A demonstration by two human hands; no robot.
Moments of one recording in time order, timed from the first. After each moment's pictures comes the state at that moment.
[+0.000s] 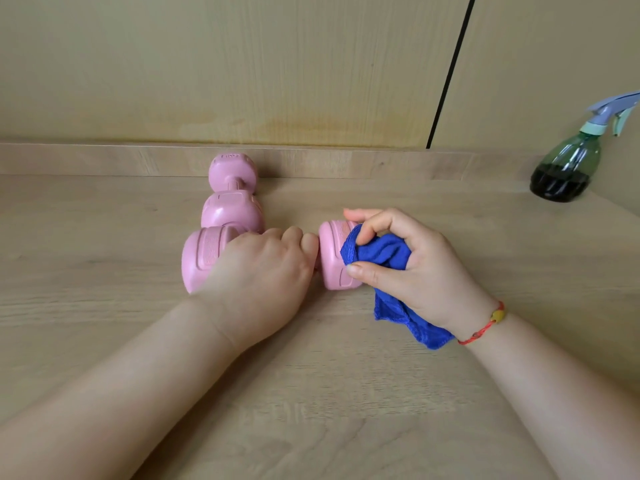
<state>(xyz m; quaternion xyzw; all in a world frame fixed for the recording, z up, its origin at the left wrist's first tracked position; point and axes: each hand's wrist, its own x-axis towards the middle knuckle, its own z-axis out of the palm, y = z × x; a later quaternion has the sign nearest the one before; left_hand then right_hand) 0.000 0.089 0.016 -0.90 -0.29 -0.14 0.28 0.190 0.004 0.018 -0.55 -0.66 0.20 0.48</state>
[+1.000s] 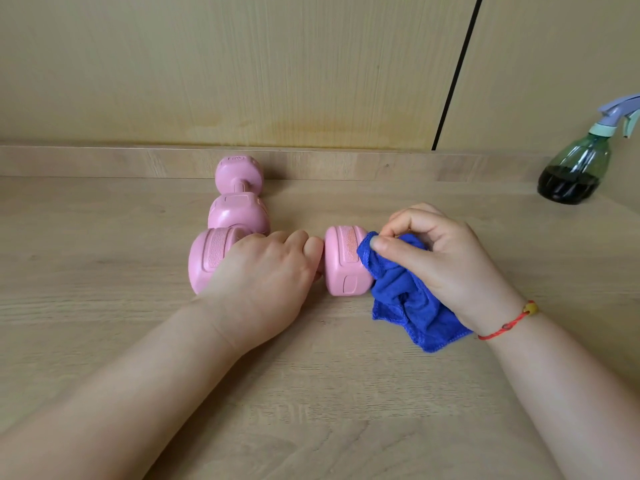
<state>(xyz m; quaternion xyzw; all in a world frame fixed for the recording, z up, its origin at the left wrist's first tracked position) -0.002 0.090 0.011 -0.90 -0.29 -0.17 0.27 0.198 0.006 0.030 -0.59 -0.59 0.20 0.51</state>
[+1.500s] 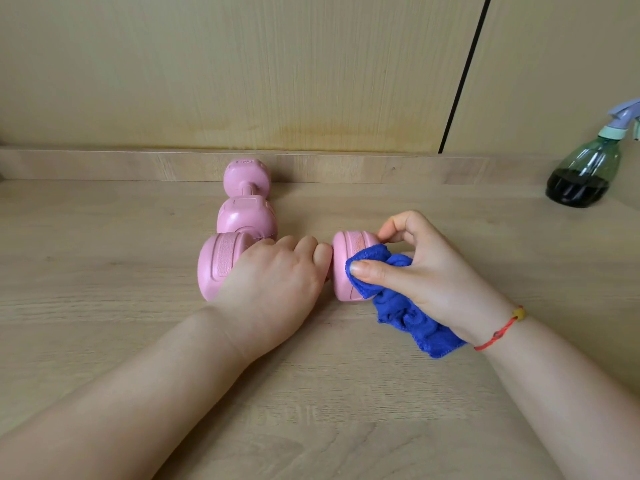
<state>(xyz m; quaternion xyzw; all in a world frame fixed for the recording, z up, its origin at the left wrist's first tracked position) -0.001 0.086 0.007 -0.90 -0.28 -0.19 0.29 0.183 0.004 0.028 -0.65 -0.53 0.29 0.46</state>
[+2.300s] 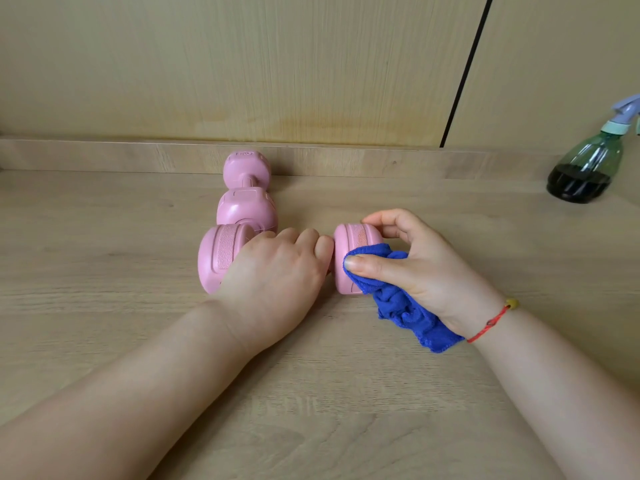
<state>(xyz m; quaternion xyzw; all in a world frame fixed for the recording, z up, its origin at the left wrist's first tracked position) 0.001 0.084 0.007 -0.89 -0.29 -0.18 0.29 0.182 0.011 0.019 -0.61 -0.53 0.35 0.48</state>
